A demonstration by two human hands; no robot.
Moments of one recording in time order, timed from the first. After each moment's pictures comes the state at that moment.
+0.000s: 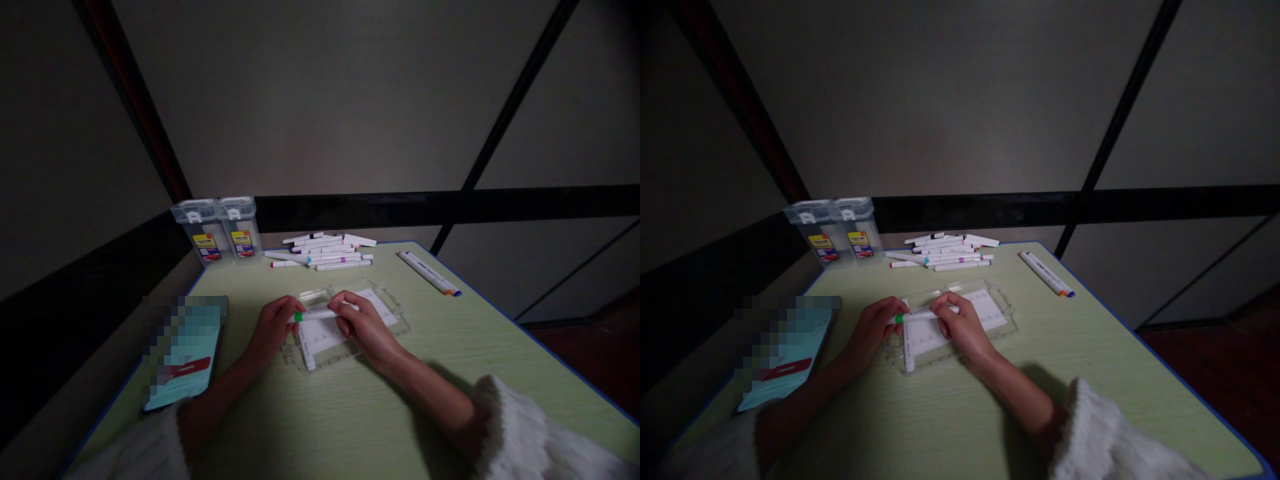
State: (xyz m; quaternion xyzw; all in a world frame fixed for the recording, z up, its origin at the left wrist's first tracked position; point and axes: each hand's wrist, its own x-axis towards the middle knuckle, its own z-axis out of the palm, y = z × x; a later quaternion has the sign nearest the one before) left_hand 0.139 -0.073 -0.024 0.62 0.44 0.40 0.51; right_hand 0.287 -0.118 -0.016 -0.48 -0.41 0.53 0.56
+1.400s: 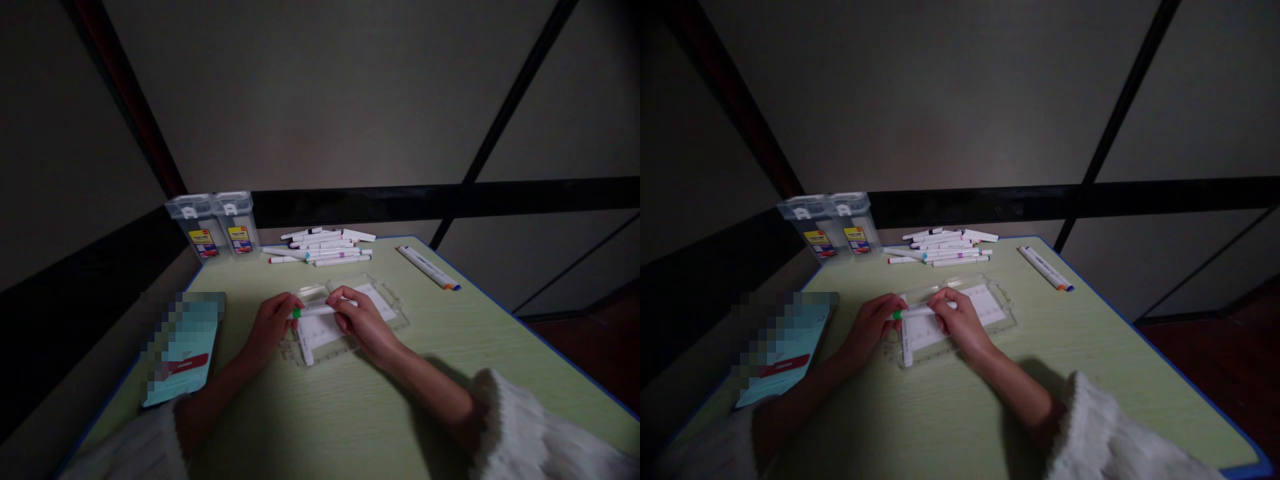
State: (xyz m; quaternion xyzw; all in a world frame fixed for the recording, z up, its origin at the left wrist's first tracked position) left_hand 0.140 -0.072 -0.023 0.63 0.44 0.40 0.49; right_hand 0.287 -0.117 -0.017 -0.49 -0.41 0.53 0.56
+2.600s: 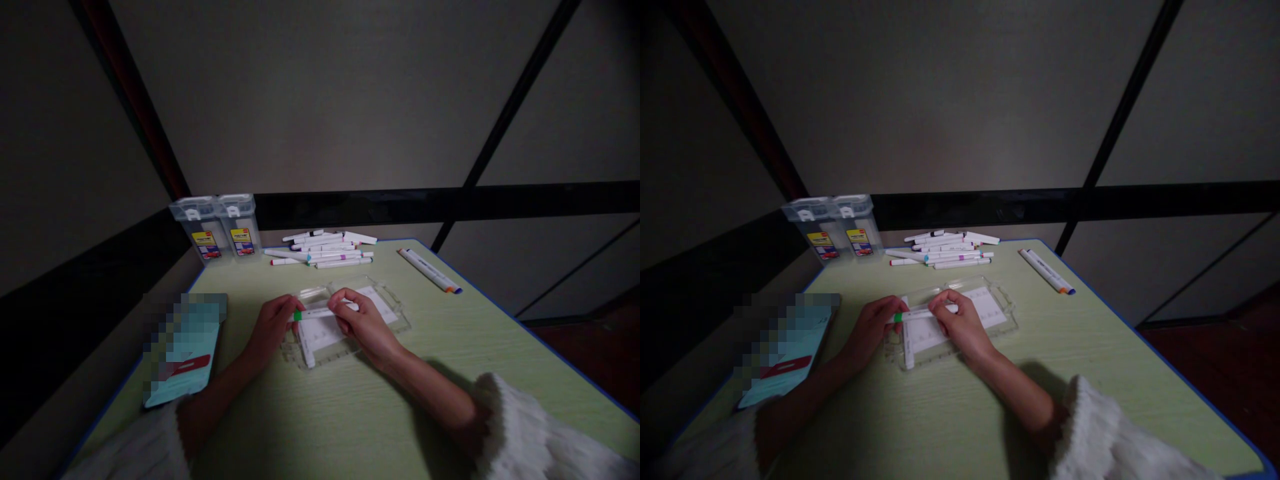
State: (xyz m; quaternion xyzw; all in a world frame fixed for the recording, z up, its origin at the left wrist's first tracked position) left_hand 0.138 -0.072 -0.025 0.63 0.44 0.40 0.50; right_hand 0.287 -0.119 -0.017 -0.49 -0.43 0.51 0.56
